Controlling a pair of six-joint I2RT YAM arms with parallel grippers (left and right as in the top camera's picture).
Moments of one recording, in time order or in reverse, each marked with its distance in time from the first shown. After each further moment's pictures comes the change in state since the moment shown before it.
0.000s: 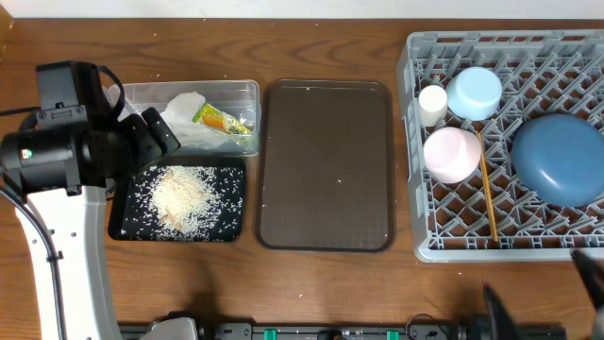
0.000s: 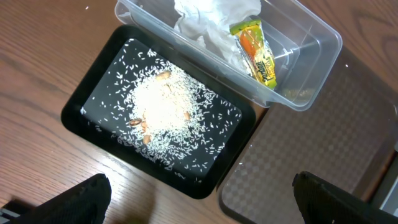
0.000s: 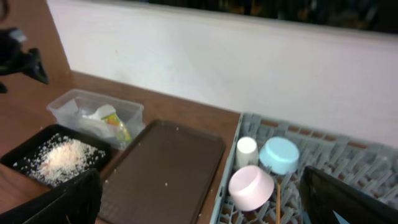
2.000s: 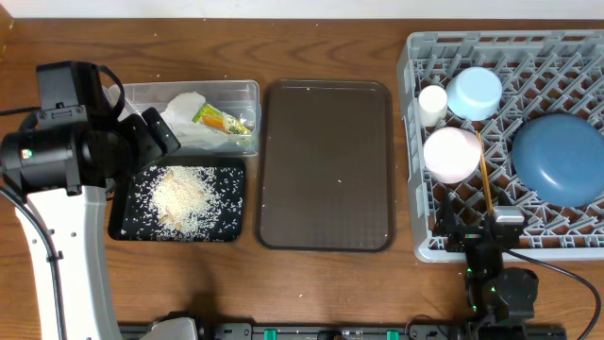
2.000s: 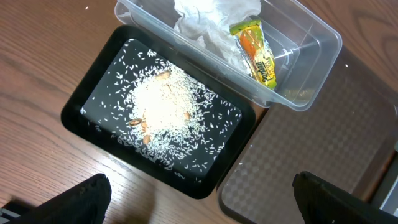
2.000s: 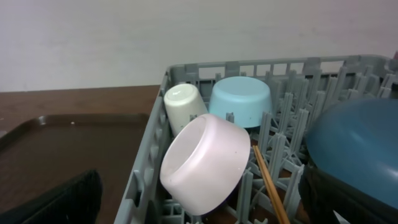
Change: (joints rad) left arm 0.000 0.000 0.000 0.000 0.000 0.000; right arm 0.077 -0.464 -1.563 1.208 0.410 0.177
